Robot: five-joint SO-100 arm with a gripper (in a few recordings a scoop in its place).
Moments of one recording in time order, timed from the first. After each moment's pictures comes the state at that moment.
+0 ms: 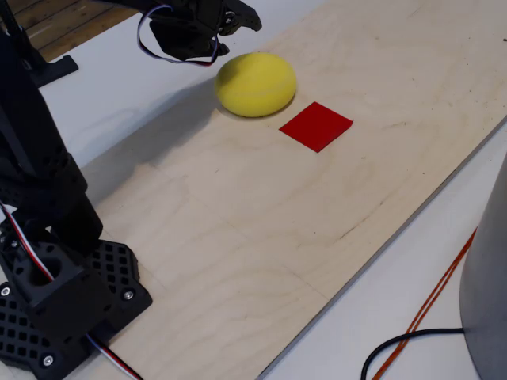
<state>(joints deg) 70.4 84.9 124.3 11.7 45.7</state>
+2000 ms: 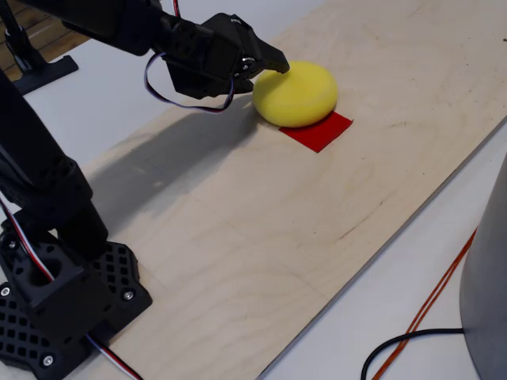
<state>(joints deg) 80.4 93.7 140.9 3.5 45.2</state>
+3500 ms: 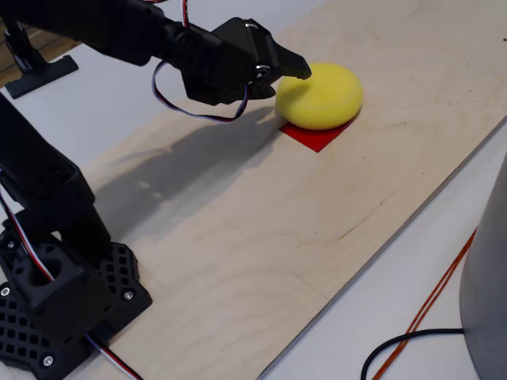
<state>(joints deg) 87.3 99.0 144.9 3.5 43.4</state>
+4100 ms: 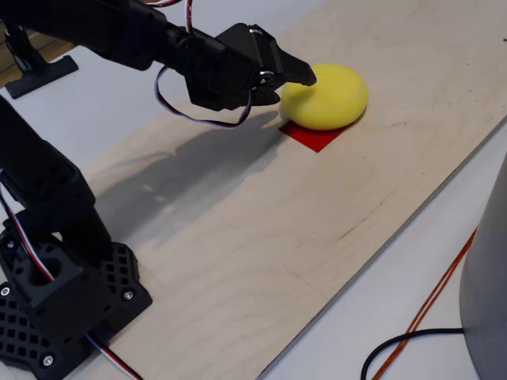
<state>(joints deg) 89.3 99.0 145.0 3.5 42.4</state>
